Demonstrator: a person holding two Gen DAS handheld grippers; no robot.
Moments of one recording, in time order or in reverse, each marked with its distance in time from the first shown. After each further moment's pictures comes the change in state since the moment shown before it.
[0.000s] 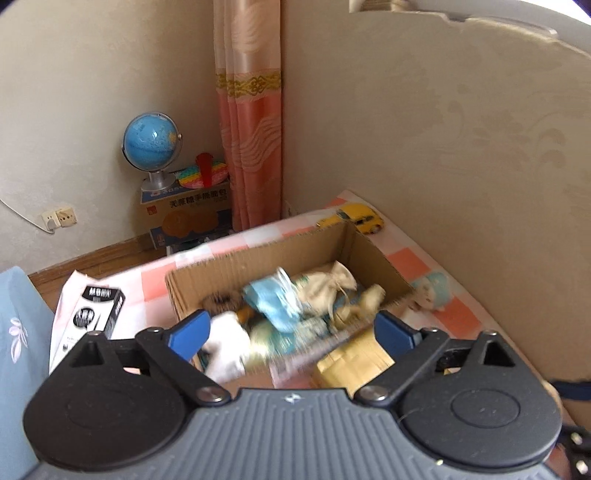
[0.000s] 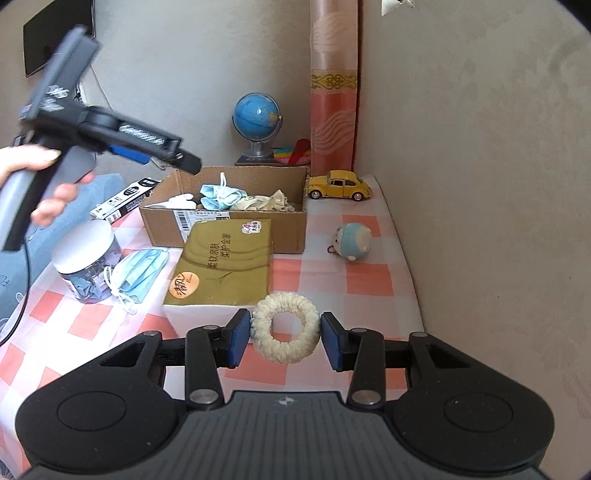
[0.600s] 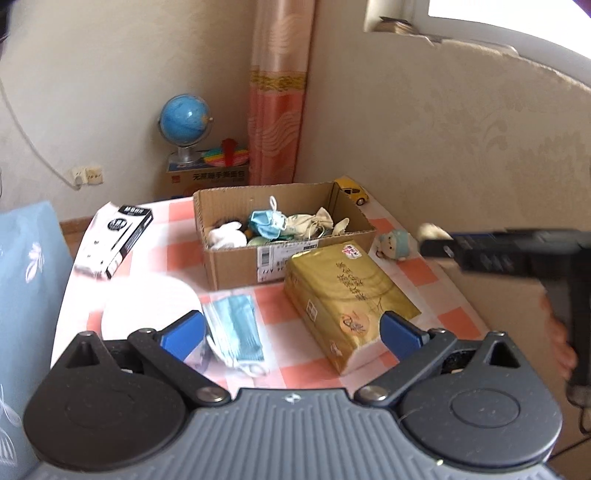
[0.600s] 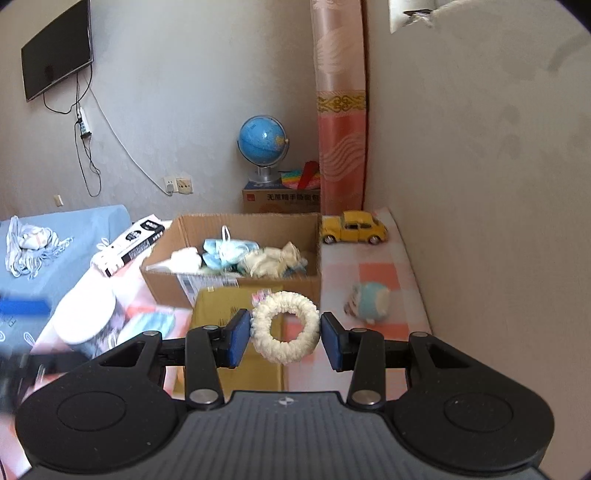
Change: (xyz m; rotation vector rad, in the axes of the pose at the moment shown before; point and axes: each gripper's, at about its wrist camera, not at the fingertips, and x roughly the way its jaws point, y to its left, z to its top) left arm -0.089 -0.024 -0.090 -0.153 -0.036 0.033; right arm 0.031 0.001 0.066 0.032 -0.049 0.043
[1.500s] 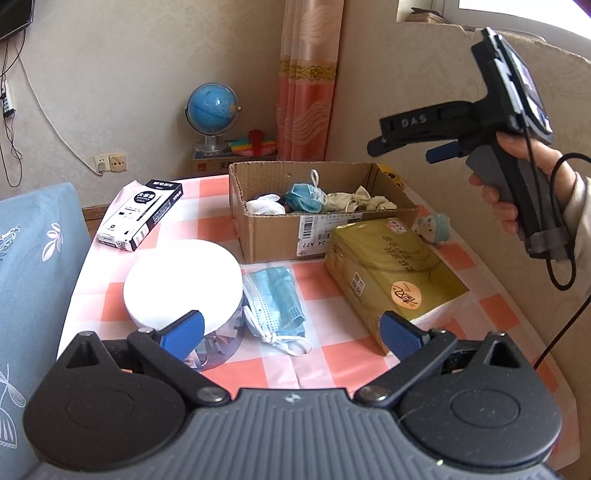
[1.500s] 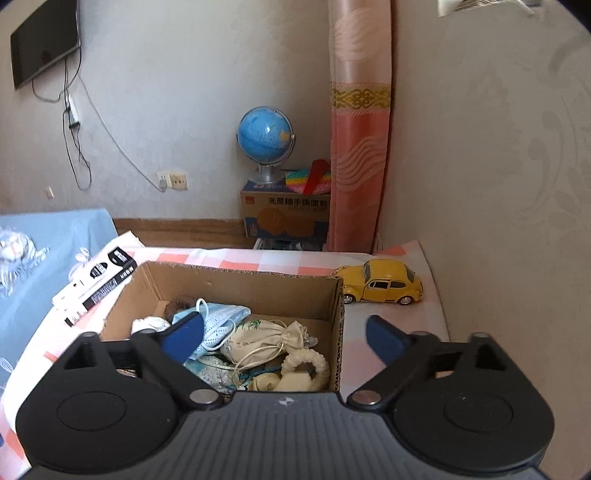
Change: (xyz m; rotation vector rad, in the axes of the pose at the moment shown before) left arm 0.018 0.025 -0.030 -0.024 0.002 0.066; right arm 0.118 0.002 0.085 -0.022 0.046 0.001
